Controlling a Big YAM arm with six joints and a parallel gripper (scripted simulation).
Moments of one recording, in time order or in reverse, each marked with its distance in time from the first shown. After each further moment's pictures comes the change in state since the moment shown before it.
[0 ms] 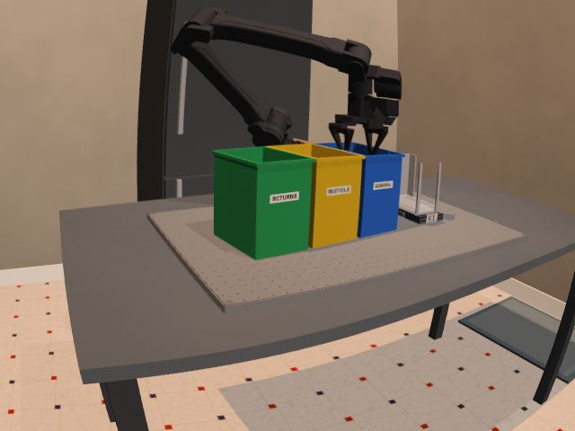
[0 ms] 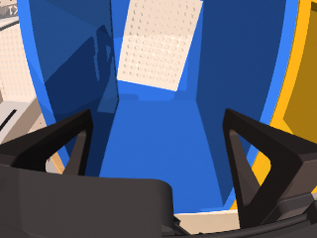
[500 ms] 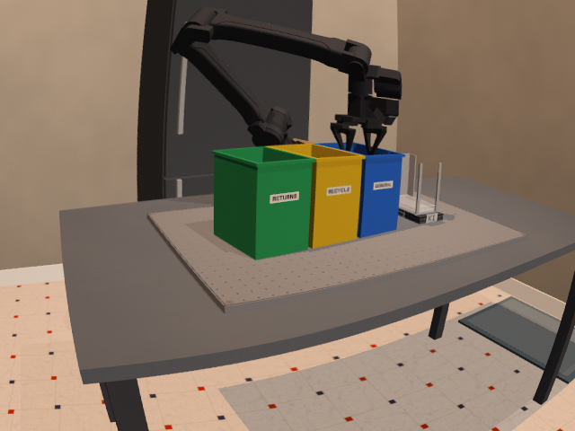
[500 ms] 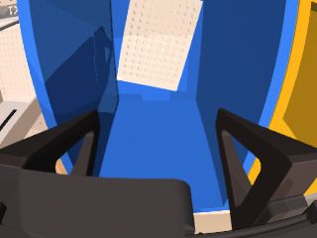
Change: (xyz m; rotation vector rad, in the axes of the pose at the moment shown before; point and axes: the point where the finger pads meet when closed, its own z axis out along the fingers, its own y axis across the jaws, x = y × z) arm 0.000 0.000 0.000 0.000 0.000 0.000
